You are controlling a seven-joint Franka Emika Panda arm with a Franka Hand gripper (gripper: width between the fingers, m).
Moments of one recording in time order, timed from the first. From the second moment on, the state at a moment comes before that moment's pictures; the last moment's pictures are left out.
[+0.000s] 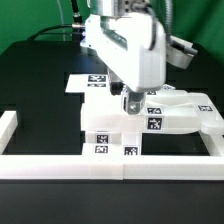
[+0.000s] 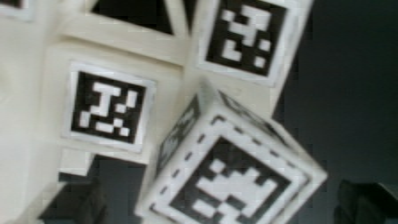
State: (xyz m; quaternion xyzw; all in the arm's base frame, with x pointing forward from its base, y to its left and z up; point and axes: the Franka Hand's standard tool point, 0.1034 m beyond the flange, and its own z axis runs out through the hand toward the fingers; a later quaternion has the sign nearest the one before) arm 0.680 -0.021 0.115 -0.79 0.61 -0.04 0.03
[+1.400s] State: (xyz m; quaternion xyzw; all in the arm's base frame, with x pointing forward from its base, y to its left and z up) arm 0.679 -0.014 0.113 -0.98 0.20 -0.04 -0.02
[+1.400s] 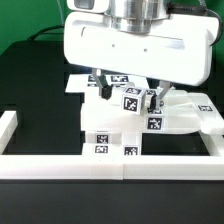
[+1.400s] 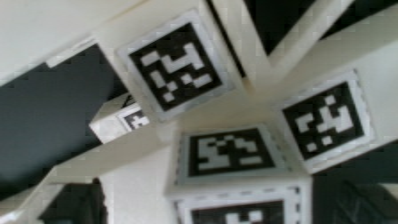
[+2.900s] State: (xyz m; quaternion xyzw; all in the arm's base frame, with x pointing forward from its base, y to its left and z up) arm 0.679 -0.013 0.112 -0.86 0.52 -0.05 0.00
